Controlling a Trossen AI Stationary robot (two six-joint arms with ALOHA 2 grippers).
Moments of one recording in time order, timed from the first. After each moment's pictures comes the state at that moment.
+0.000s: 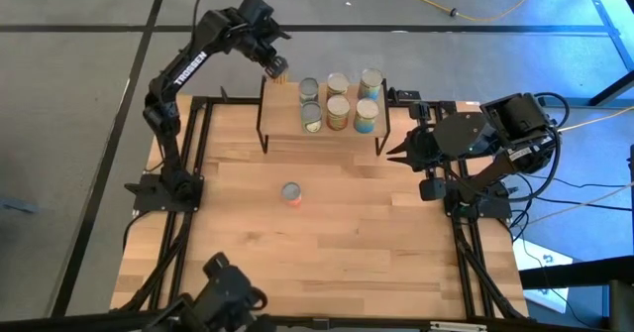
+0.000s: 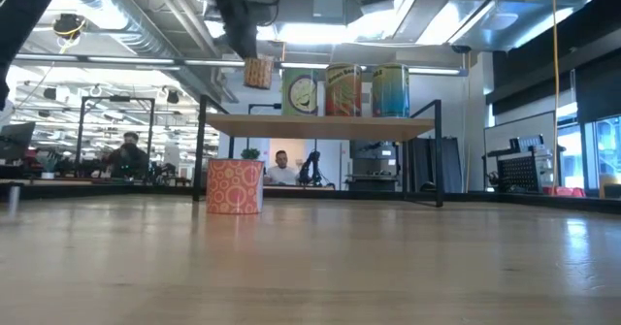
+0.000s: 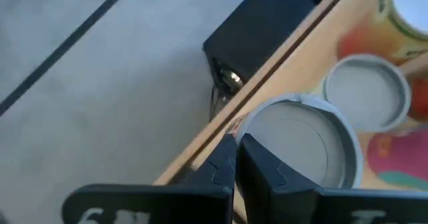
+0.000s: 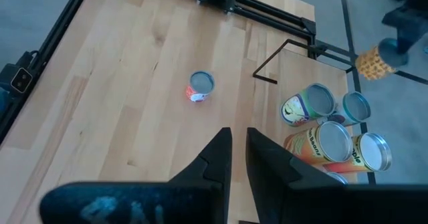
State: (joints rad) left arm 0.84 1.85 2.18 -1.27 0.00 0.10; right arm 0.29 1.58 2.36 -1.57 0.31 -0.11
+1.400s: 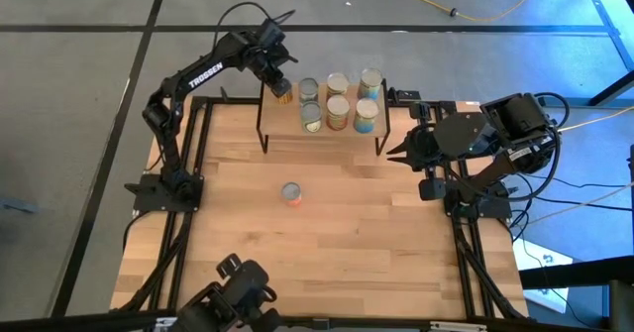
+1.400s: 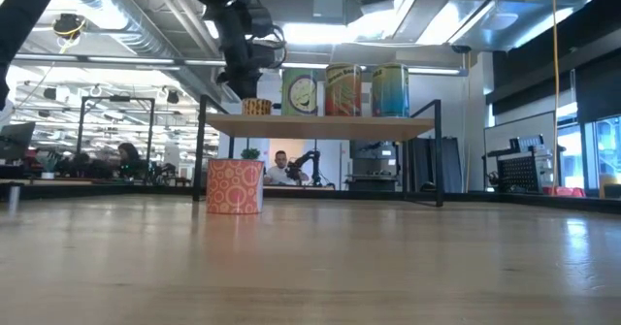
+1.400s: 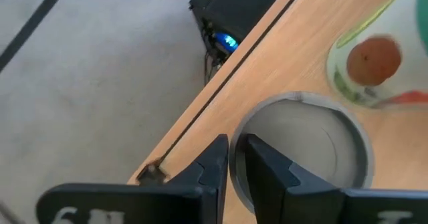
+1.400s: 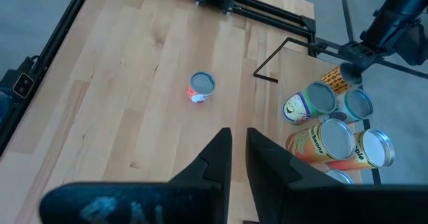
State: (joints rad) left arm 0.84 1.85 1.82 -1.05 -0.01 0.16; right arm 0.29 1.58 2.36 -1.57 0.31 -0.08
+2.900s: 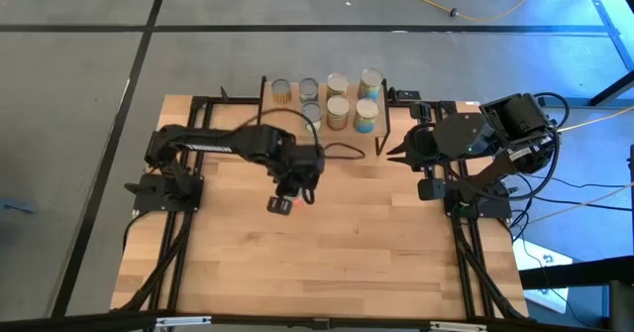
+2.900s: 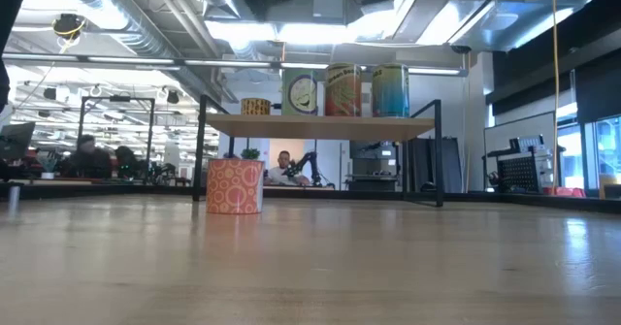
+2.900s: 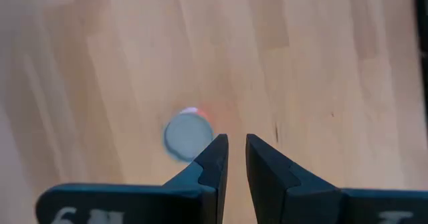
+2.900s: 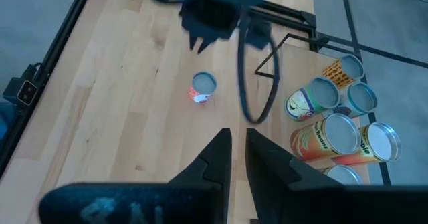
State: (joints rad) left arm -0.06 1.80 1.90 -1.35 0.08 0.13; right arm 0.29 1.58 2.35 -1.57 0.31 -0.03
